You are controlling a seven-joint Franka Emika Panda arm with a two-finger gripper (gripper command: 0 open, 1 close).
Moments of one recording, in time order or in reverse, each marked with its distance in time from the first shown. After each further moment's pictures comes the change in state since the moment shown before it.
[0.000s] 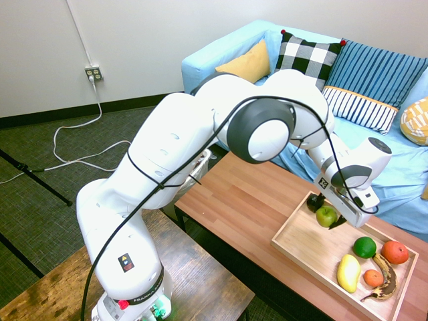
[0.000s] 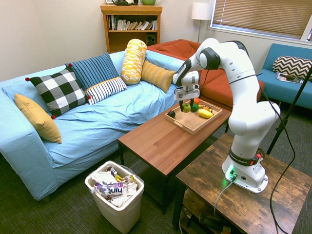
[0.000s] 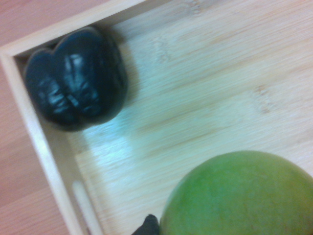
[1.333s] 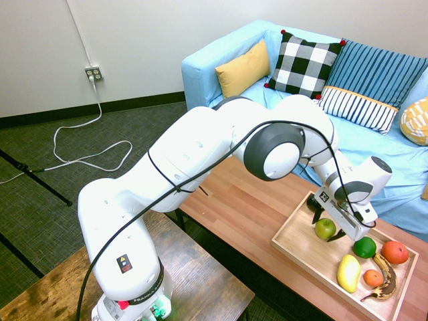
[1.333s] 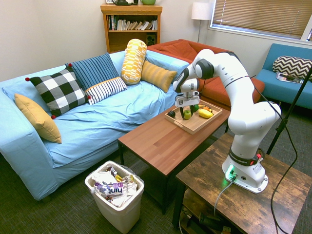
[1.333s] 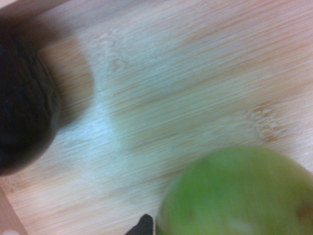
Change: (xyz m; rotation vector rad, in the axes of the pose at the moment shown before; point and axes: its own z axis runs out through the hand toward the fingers) arm 0.024 -0.004 0.052 -0.037 -0.052 -0.009
